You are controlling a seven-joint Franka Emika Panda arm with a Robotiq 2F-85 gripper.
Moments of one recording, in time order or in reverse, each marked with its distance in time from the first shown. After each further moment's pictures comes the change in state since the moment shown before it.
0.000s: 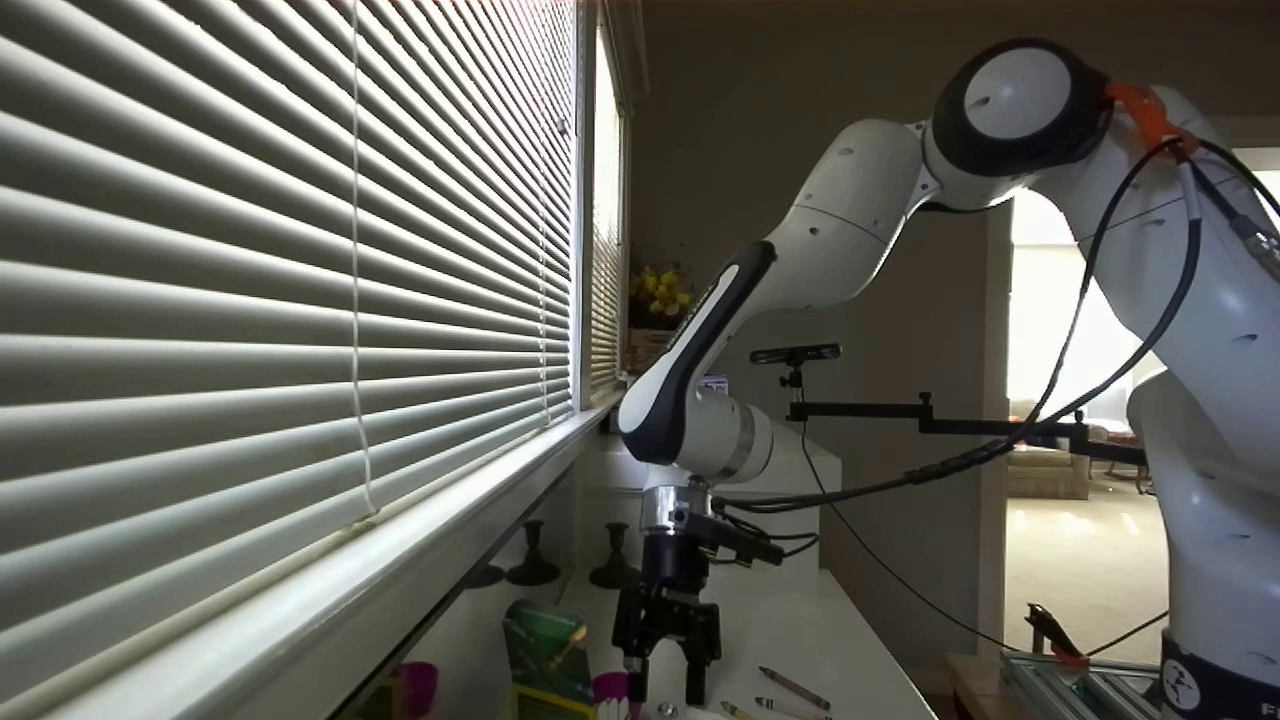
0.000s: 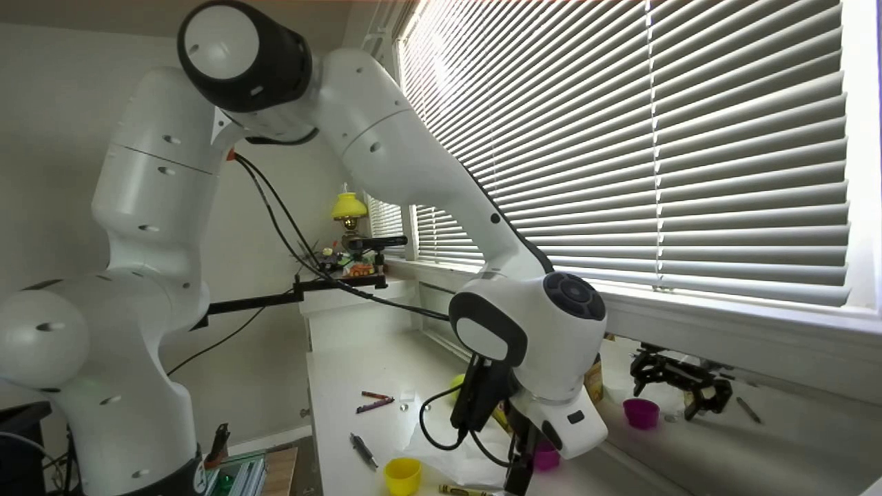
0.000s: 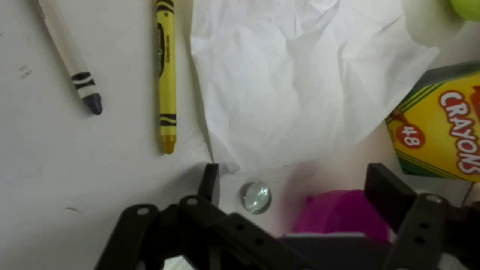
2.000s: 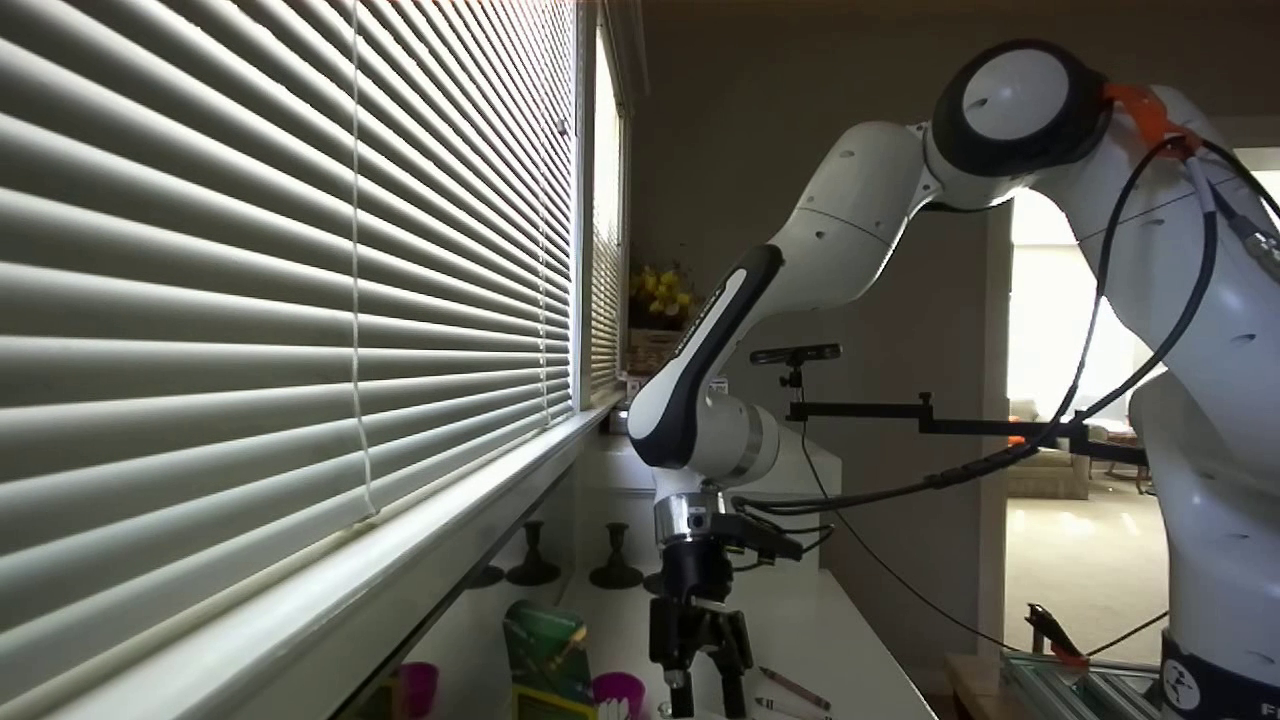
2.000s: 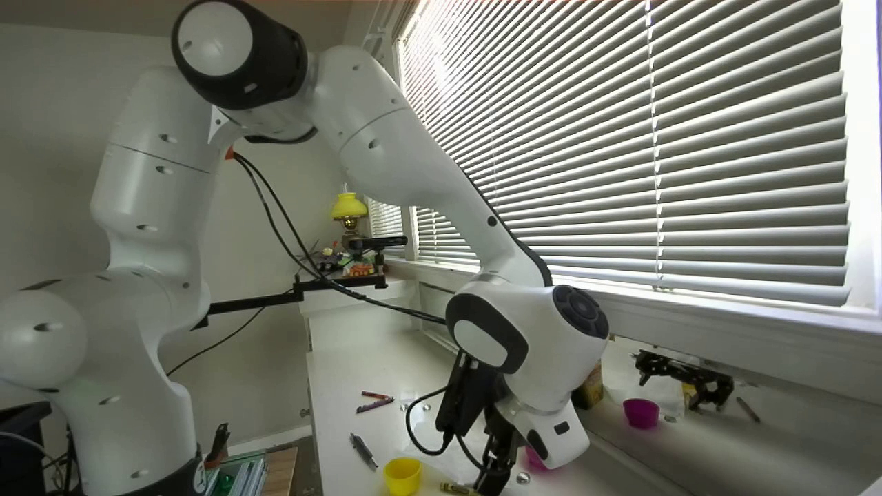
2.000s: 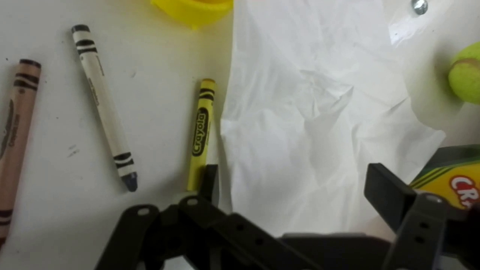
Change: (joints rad) arm -0.013 -0.006 -0.010 -0.018 -0.079 -0.157 -0.020
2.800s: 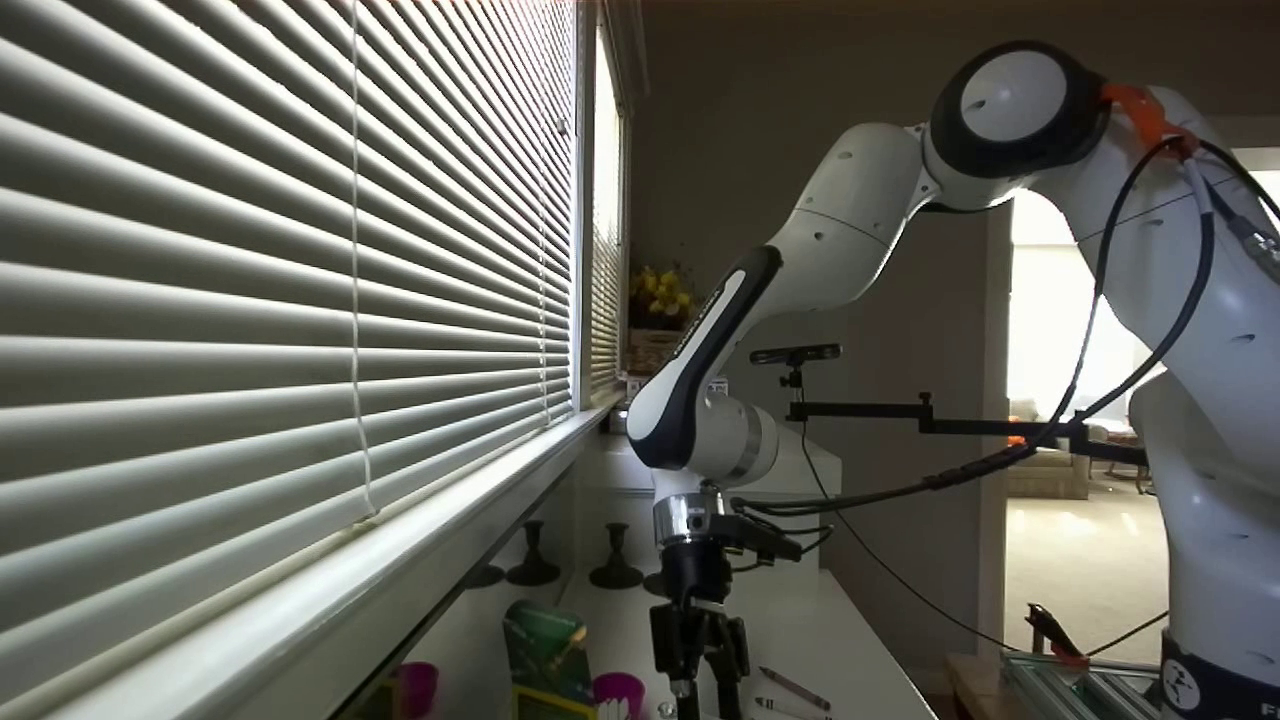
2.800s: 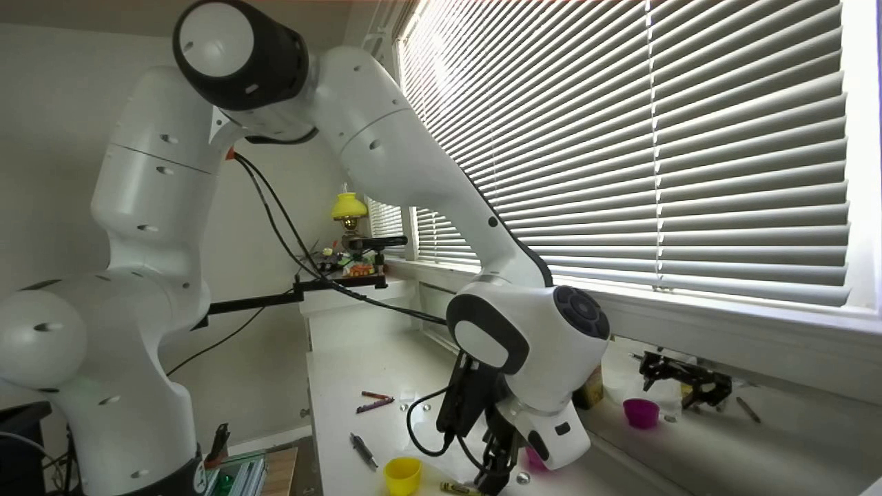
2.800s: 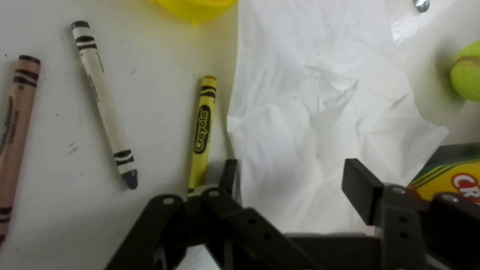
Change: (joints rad) arm 0.000 0.004 0.000 0.003 0.000 0.002 0.000
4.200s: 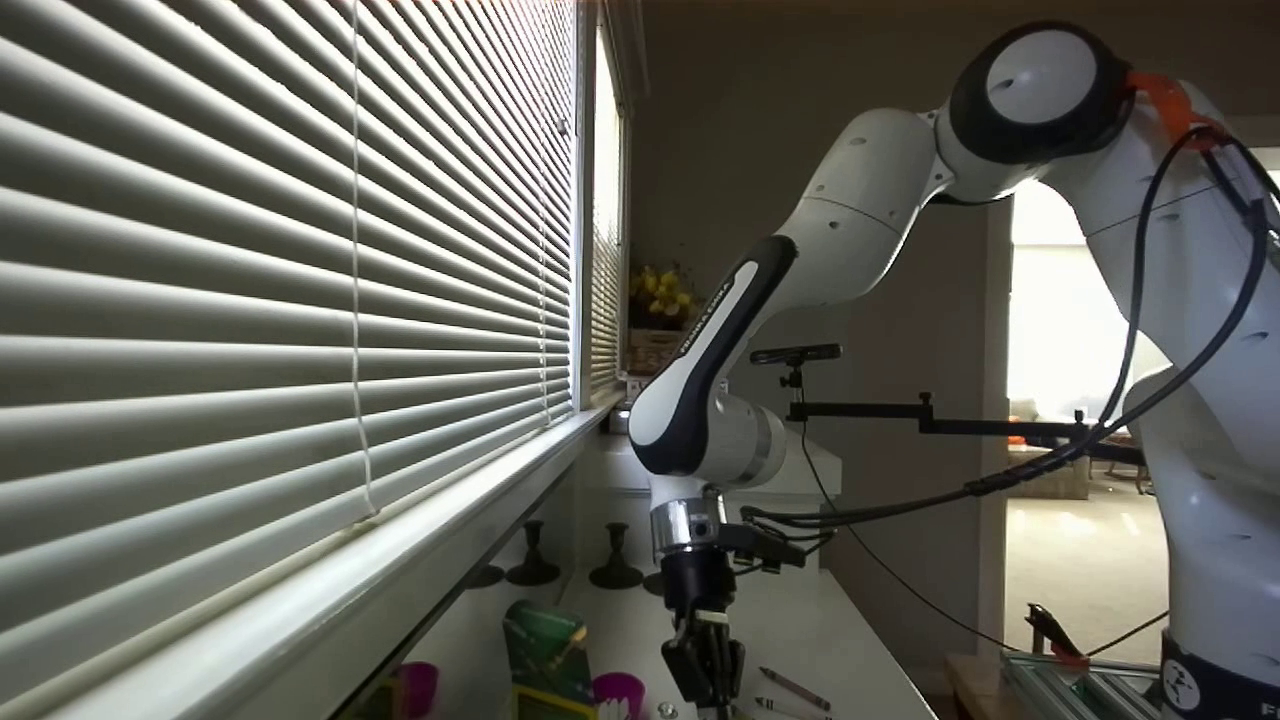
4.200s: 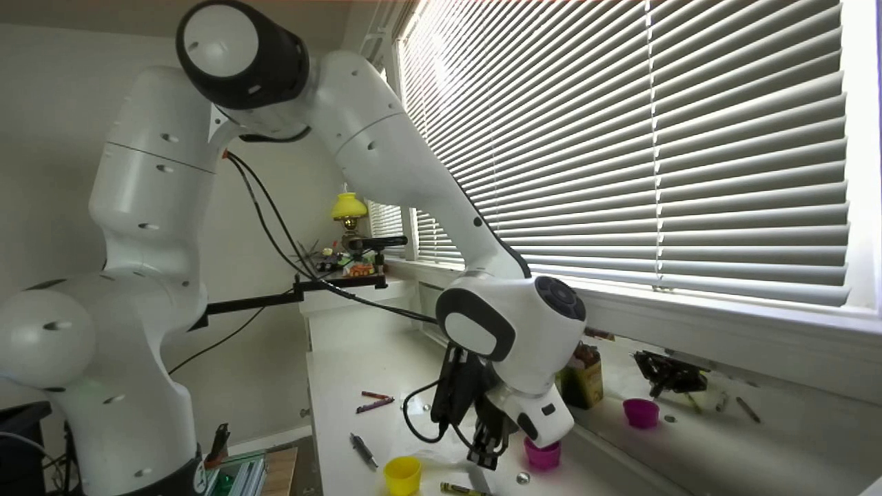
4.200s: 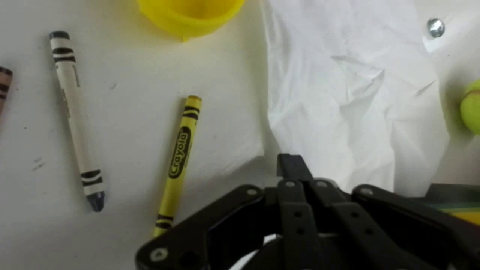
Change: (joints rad) arm 0.055 -0.035 0.021 -0.045 -0.039 0.057 0.002
